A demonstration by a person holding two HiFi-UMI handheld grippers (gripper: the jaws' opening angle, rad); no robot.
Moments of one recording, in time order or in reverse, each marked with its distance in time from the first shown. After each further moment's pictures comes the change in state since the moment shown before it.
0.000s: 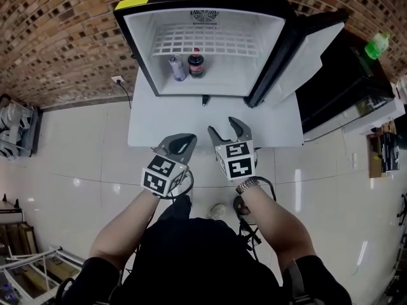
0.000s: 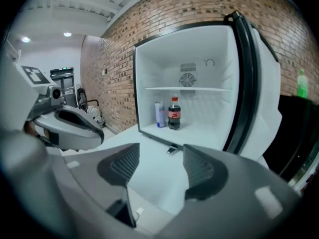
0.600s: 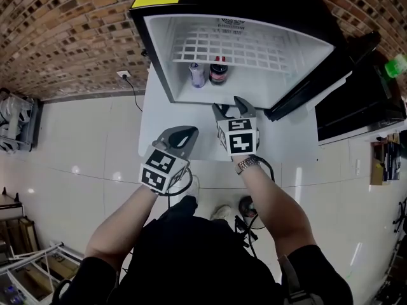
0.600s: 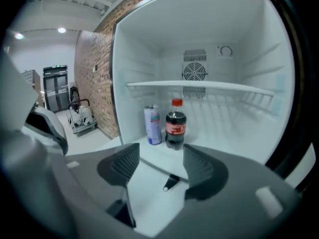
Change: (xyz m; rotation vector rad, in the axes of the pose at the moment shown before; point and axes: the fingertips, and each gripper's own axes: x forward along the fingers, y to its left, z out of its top) left arm 0.004 0.105 0.015 -0.007 0.001 0.020; right arm 0.130 -0.012 0.065 0.010 0.021 -0.050
